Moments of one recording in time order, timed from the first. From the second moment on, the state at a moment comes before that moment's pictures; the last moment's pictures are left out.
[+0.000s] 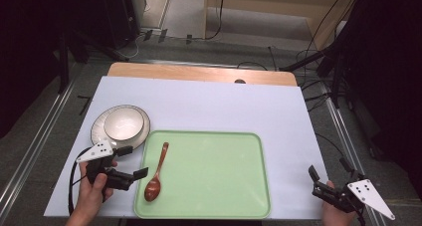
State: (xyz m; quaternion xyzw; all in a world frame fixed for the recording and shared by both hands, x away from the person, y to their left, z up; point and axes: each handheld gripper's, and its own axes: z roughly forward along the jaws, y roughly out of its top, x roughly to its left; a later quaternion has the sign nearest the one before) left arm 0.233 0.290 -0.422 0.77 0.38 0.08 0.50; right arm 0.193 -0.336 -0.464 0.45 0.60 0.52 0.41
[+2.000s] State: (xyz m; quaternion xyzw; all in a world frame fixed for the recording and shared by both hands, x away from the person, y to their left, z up) left arm 0.177 0.367 -0.428 0.72 0.44 0.15 0.52; right arm 0.193 -0.336 -0.464 0.45 0.60 0.52 0.41
